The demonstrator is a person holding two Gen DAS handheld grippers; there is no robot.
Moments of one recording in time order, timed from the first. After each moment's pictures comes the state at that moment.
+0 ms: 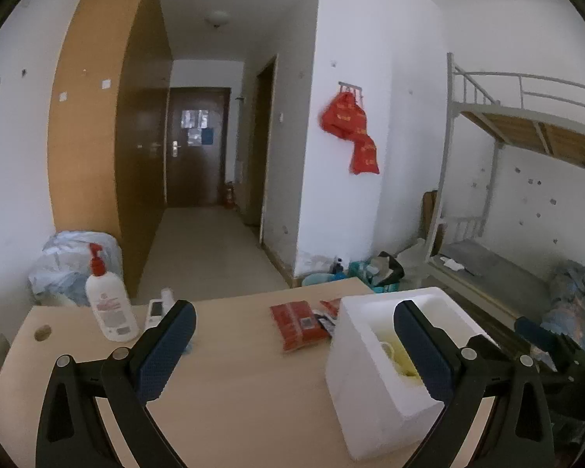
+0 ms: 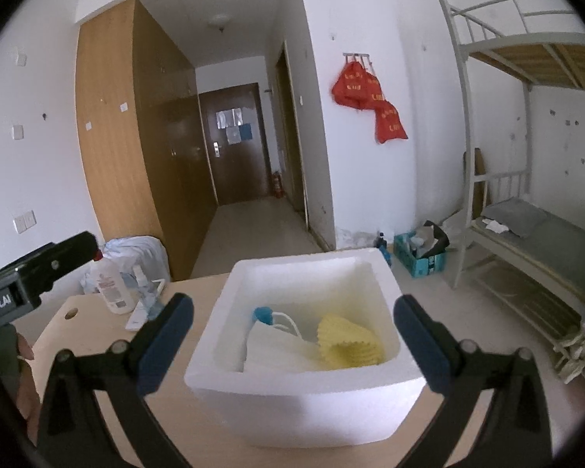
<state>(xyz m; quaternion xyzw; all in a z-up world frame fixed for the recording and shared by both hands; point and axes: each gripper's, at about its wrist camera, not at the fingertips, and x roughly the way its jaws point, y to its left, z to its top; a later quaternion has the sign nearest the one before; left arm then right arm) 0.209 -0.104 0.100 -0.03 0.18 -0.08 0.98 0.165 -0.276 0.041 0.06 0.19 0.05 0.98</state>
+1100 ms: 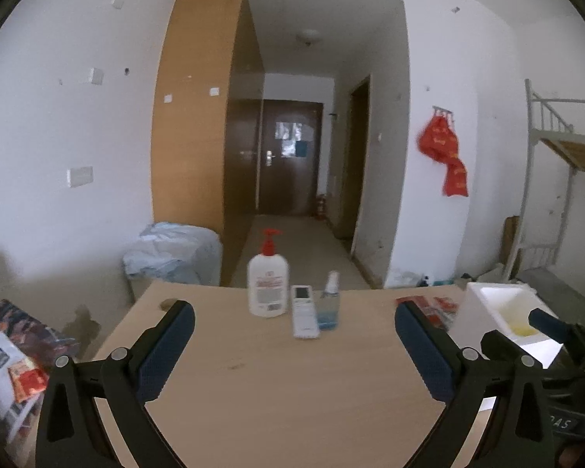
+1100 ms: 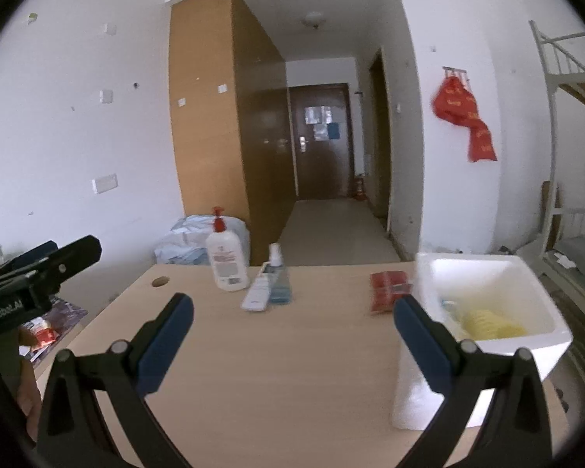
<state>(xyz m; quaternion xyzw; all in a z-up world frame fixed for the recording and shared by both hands) 0.089 0.049 0.094 -0.05 0.15 0.09 0.98 0.129 -0.136 0.050 0.01 0.18 0.21 0.96</state>
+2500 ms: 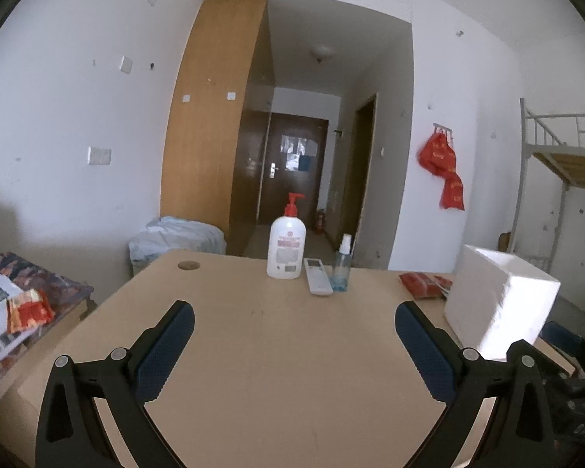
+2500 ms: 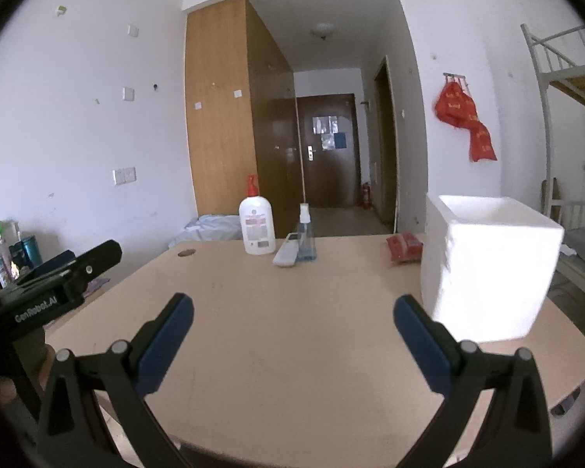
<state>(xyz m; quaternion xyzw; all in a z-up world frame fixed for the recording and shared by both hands) -0.012 0.078 0.002 -0.08 0.11 0.08 0.99 0.022 -0.132 -0.026 0.01 0.15 0.21 0.97</state>
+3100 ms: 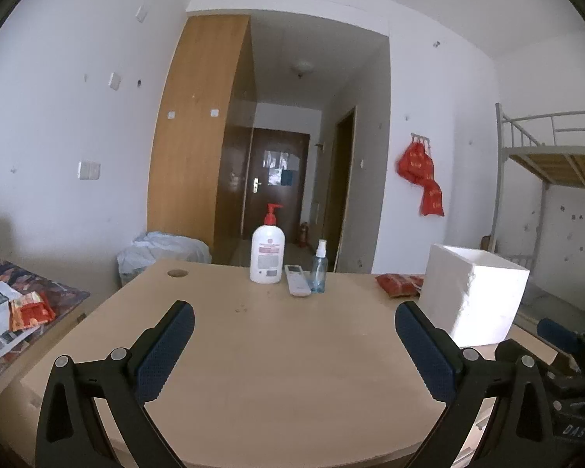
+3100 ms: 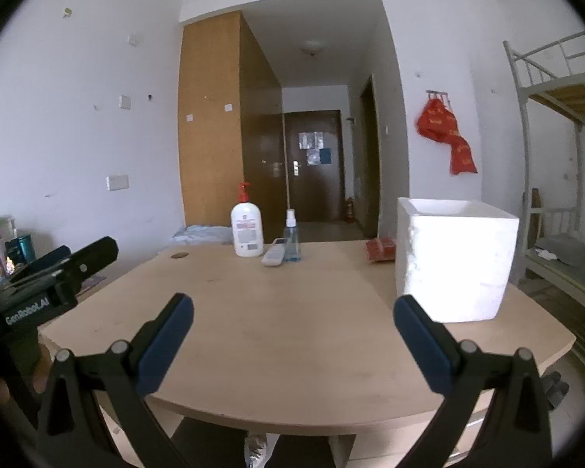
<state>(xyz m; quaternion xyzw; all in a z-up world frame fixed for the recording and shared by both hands) -0.060 0.056 -0.002 -0.06 0.08 0.05 0.99 -0.020 -0.145 -0.032 0.01 0.12 0.17 0.98</state>
